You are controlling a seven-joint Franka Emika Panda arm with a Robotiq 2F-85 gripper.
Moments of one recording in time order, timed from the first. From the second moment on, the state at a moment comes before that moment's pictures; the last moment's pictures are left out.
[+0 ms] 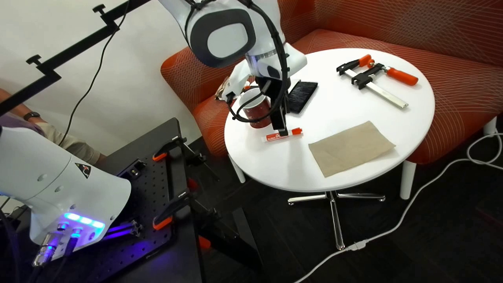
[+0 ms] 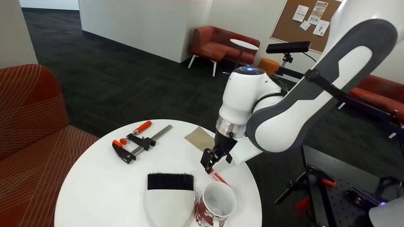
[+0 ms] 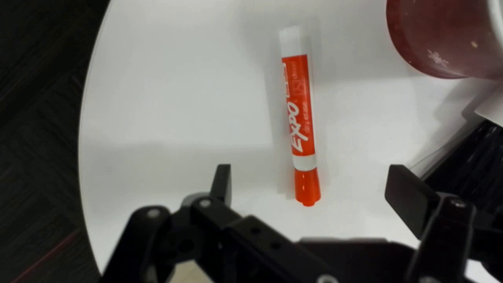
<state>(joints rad) 0.09 0.60 -0.08 -2.29 0.05 2.83 0.53</state>
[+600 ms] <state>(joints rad) 0.09 0.70 -0.09 -2.22 0.10 2.83 0.53</state>
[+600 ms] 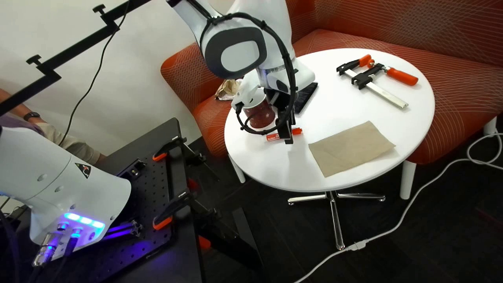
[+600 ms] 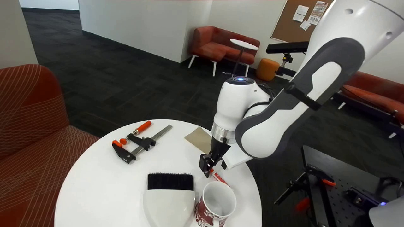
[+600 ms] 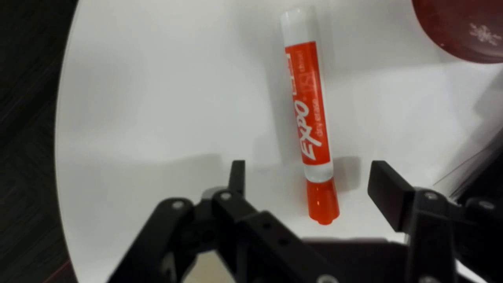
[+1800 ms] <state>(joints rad) 0.12 0.58 -0.09 -2.21 0.10 2.74 0.46</state>
